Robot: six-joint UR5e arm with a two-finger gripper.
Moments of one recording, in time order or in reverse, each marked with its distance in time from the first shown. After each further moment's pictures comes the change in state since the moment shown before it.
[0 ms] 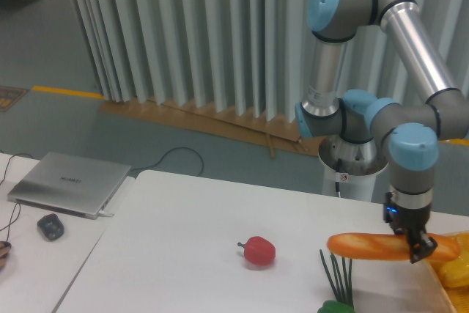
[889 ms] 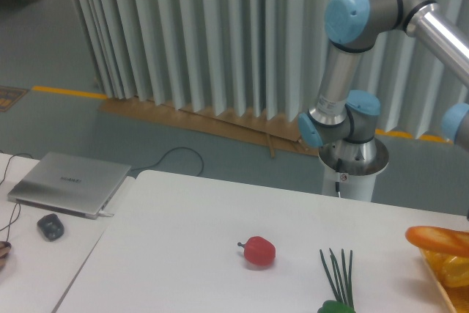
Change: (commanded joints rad) arm 0.227 -0.110 0.089 0.011 -0.028 0.313
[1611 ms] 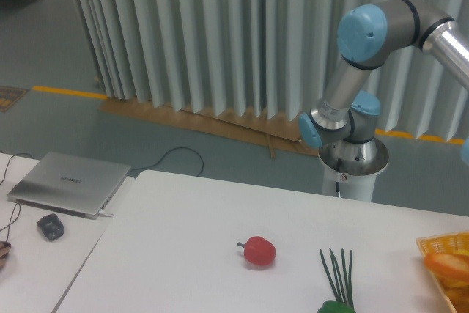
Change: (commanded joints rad) arm -0.005 -0.141 0.095 0.090 -0.002 -0.005
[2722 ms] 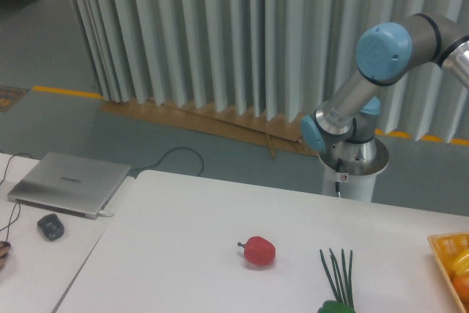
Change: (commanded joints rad) arm 0.063 -0.051 0.018 0.054 -0.003 0.108
